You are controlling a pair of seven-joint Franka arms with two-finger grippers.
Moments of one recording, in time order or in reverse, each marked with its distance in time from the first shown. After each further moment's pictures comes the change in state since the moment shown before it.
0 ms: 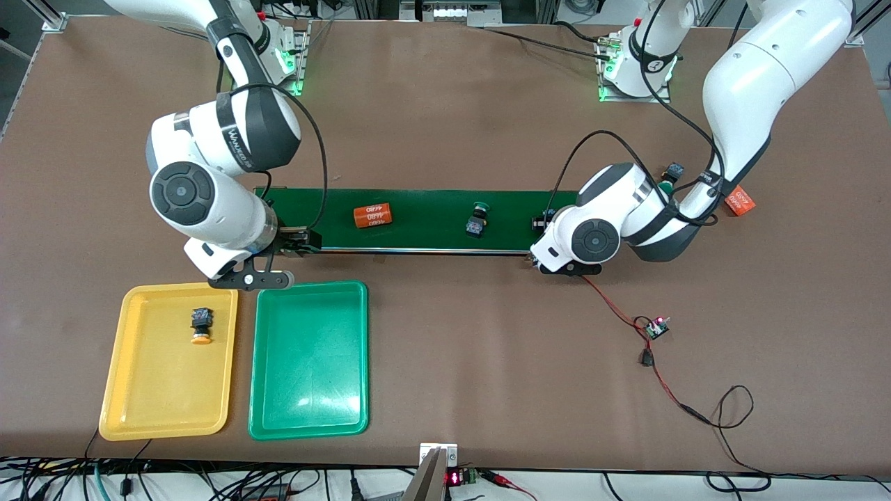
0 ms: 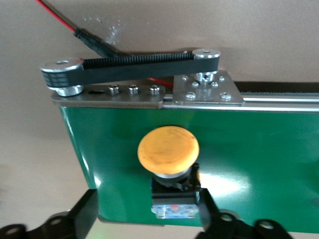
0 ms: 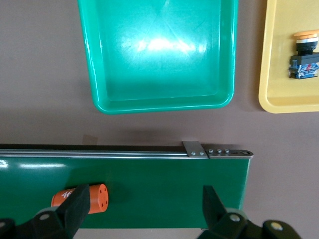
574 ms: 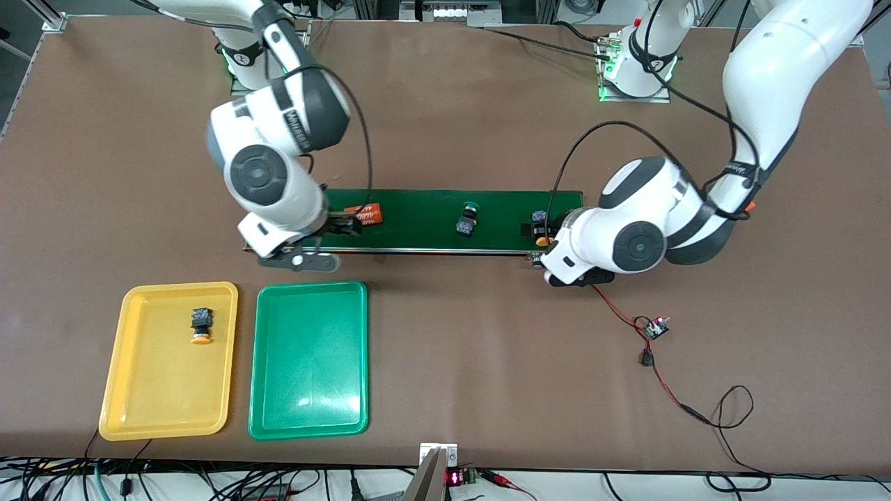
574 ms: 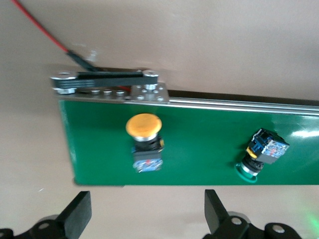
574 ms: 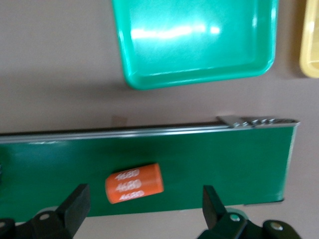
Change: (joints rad) left arm 0.011 -0.034 -0.052 0.223 -0.154 -0.109 0.000; right arm 0.146 0.018 0.003 -0.013 0.002 -0.005 0.207
